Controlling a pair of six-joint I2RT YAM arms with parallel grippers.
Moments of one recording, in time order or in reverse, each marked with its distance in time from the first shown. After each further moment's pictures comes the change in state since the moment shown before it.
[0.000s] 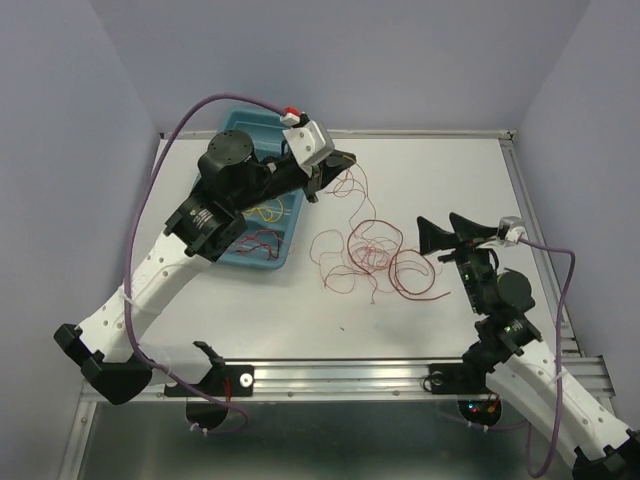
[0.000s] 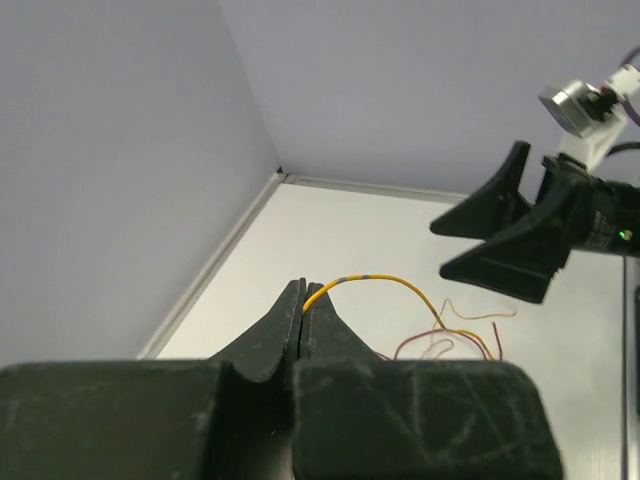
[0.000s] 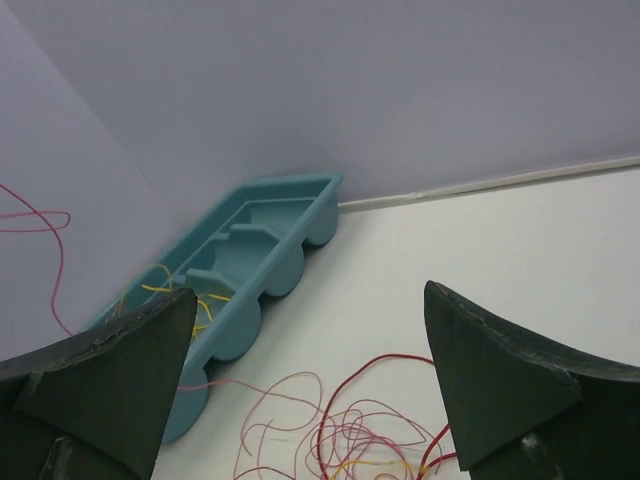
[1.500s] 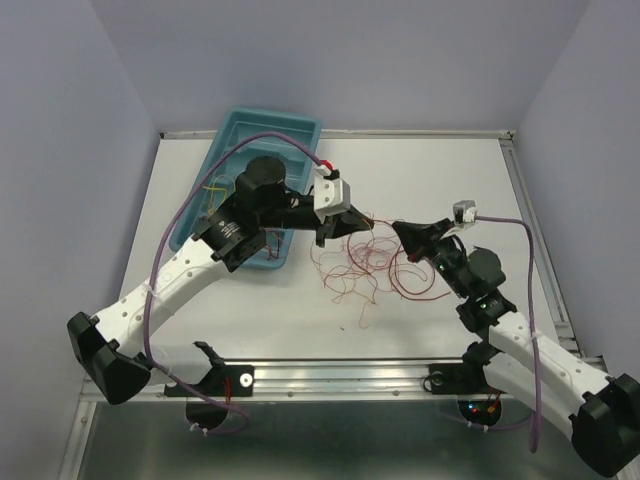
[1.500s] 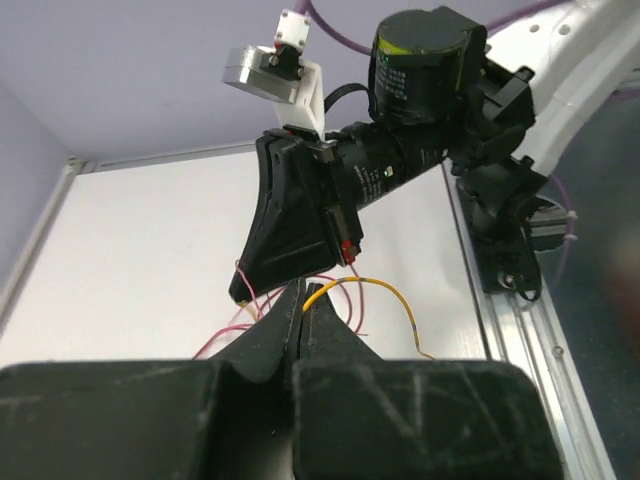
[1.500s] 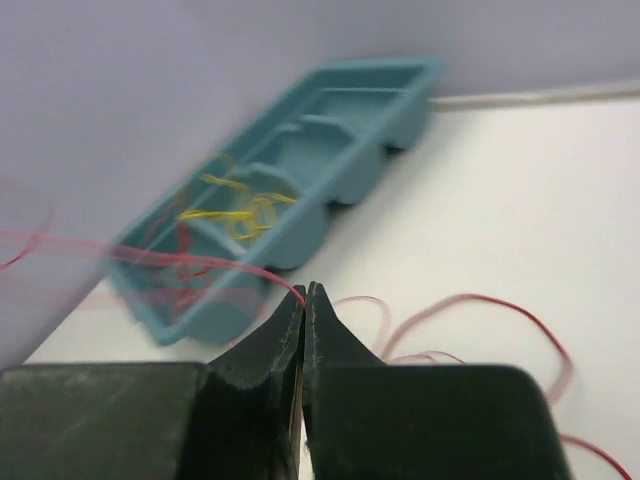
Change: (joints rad) left arm -0.034 0.002 -0.254 0.039 0.408 0.044; right arm 0.002 0.320 0.002 0.218 -0.336 0.066
